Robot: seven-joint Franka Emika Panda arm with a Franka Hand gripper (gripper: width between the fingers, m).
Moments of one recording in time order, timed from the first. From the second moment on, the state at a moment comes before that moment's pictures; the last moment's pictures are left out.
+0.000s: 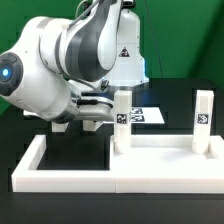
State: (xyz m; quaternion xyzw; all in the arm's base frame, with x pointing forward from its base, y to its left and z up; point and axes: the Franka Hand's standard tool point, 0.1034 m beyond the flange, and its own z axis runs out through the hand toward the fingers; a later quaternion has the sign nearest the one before) arm 0.409 -0.121 0.018 -0.87 0.17 0.44 0.16
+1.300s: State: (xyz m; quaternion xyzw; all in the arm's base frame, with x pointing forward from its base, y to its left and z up) arm 0.496 -0.004 0.181 -0.96 0.18 0.17 0.08
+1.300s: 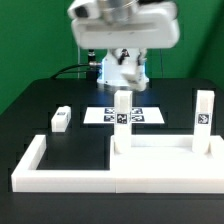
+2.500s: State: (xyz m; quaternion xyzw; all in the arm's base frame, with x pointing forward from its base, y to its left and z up) arm 0.586 0.079 0.192 -0.95 0.20 -0.21 0.04
